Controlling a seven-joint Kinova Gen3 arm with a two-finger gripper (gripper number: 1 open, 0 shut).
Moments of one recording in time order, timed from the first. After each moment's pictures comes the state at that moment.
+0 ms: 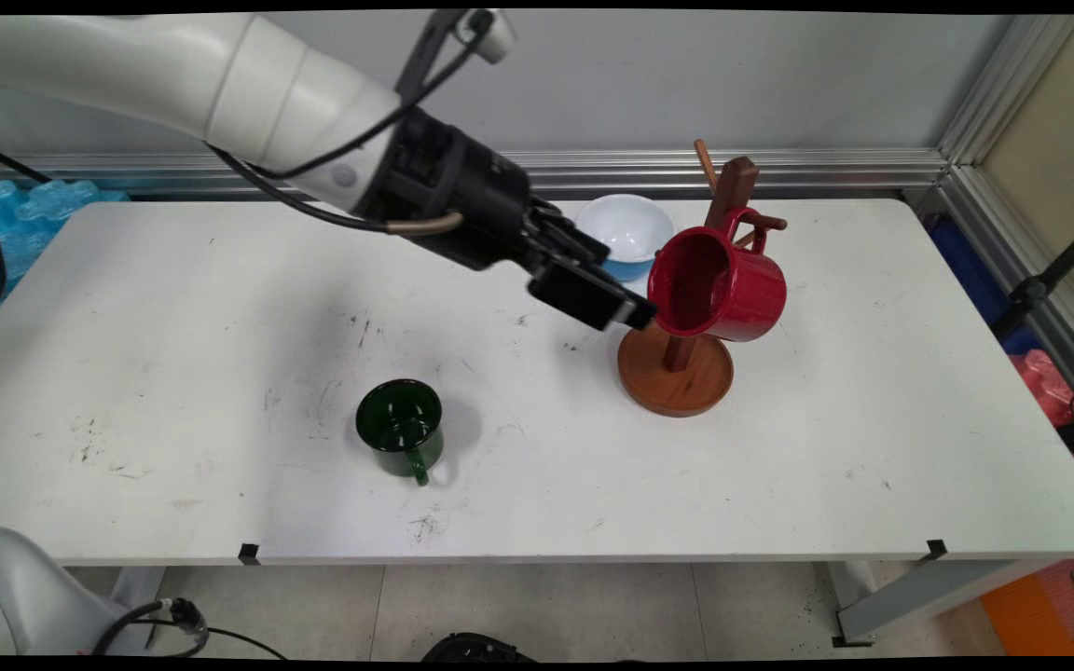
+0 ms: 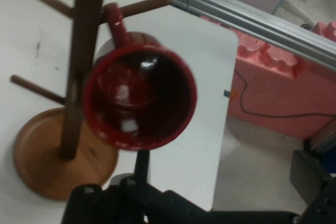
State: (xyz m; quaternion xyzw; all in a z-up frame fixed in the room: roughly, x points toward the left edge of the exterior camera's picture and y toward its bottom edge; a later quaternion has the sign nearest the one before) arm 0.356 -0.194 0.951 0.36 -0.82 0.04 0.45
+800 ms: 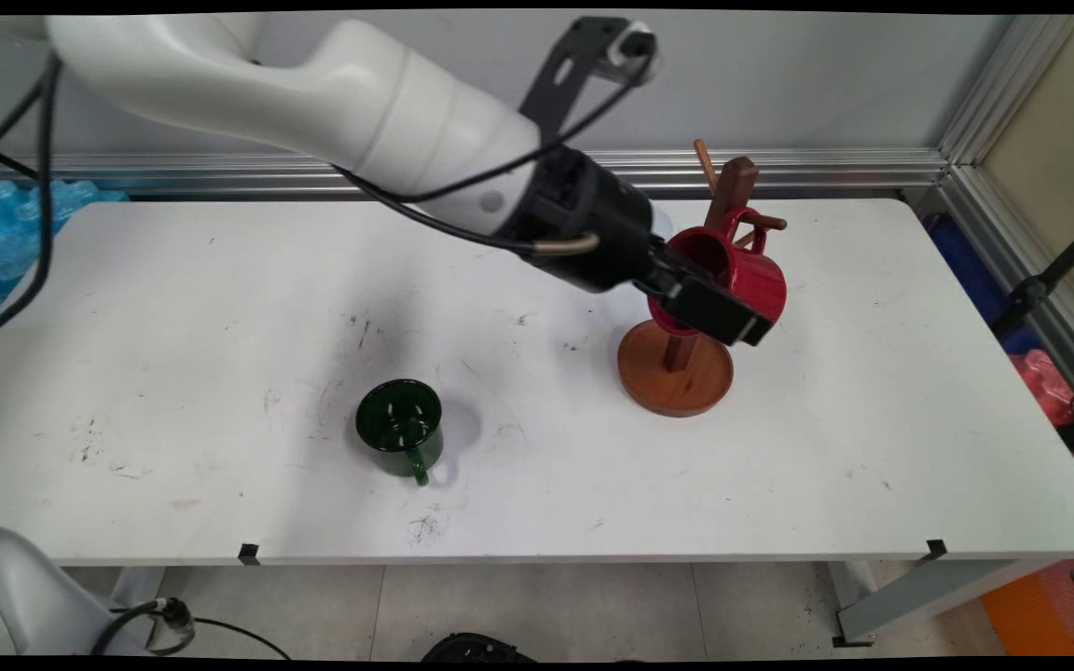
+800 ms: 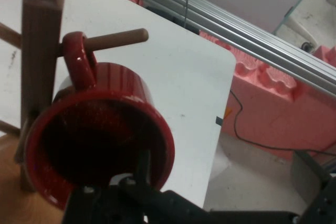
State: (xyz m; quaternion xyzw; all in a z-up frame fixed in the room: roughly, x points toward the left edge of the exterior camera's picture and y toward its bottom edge) arm 0.283 -0.217 0.939 0.39 -0.80 0.03 0.45
